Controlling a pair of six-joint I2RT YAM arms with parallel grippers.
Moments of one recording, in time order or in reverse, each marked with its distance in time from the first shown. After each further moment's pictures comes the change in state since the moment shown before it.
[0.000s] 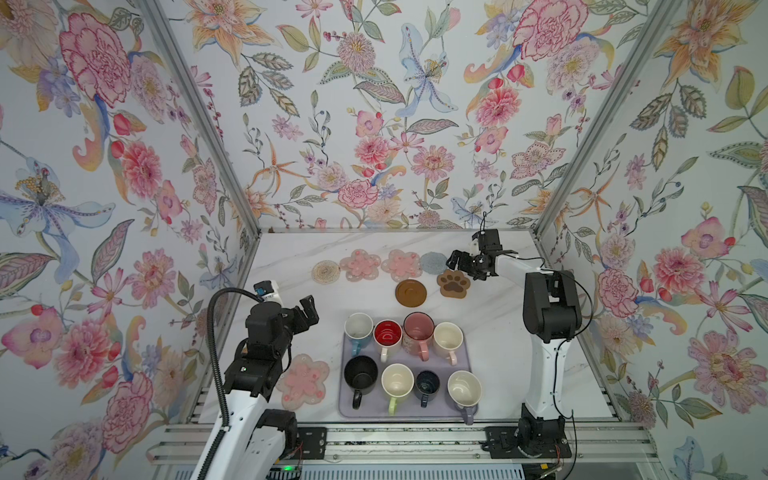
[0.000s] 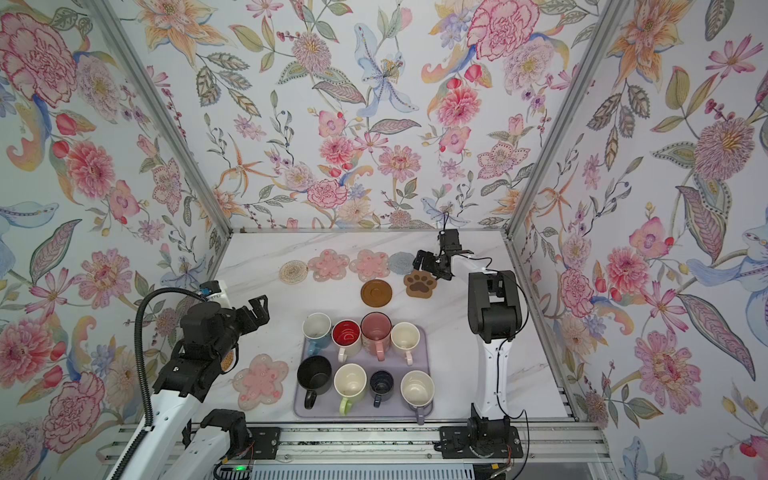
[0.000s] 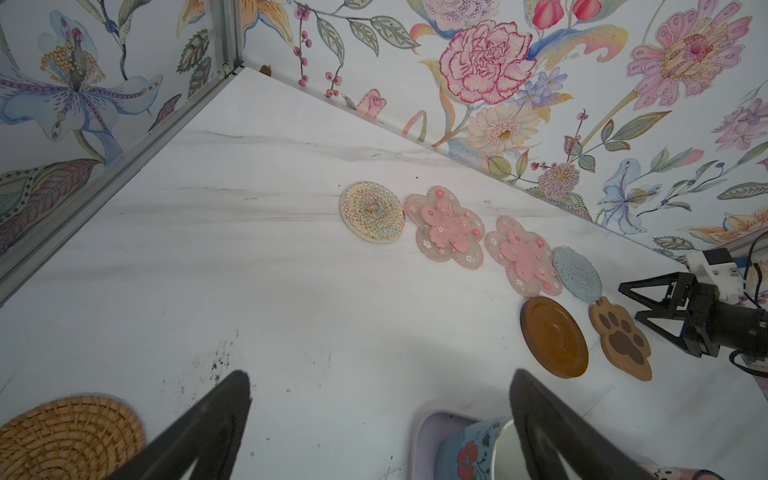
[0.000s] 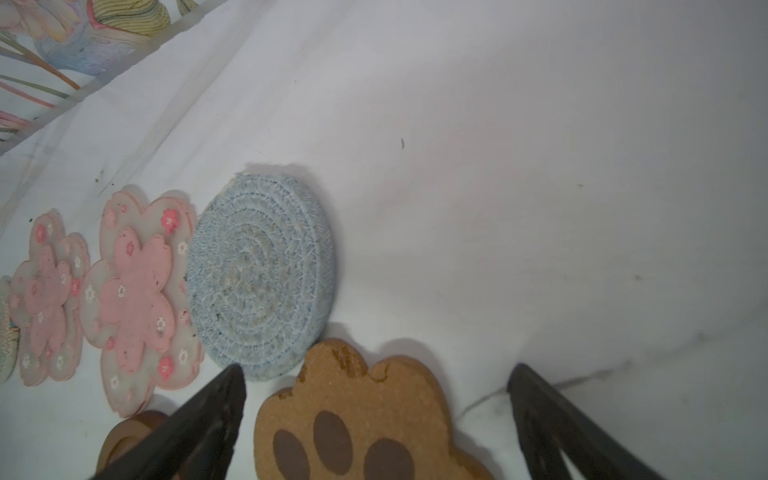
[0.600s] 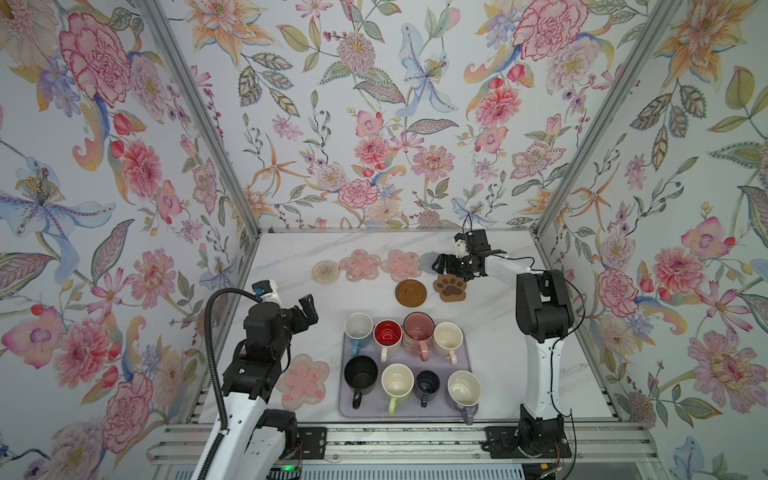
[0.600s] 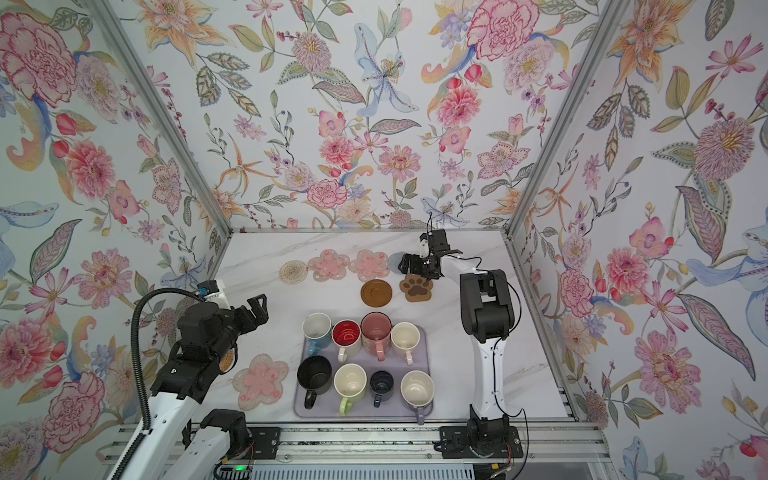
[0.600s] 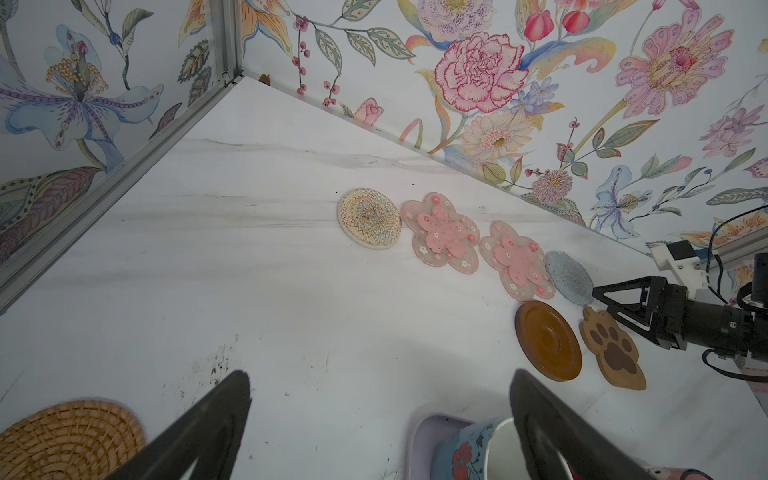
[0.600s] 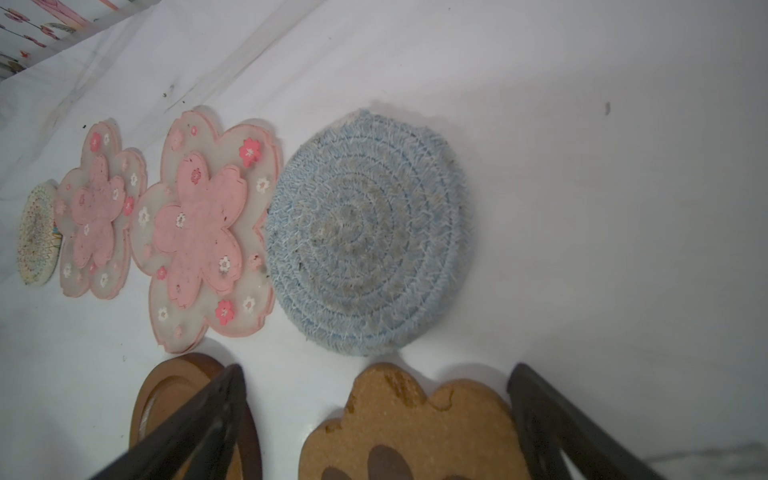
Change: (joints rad) left arm 0.000 -0.017 0.008 -0.008 0.000 0.000; right arm 0.068 0.010 0.008 -0.012 -0.077 -0.104
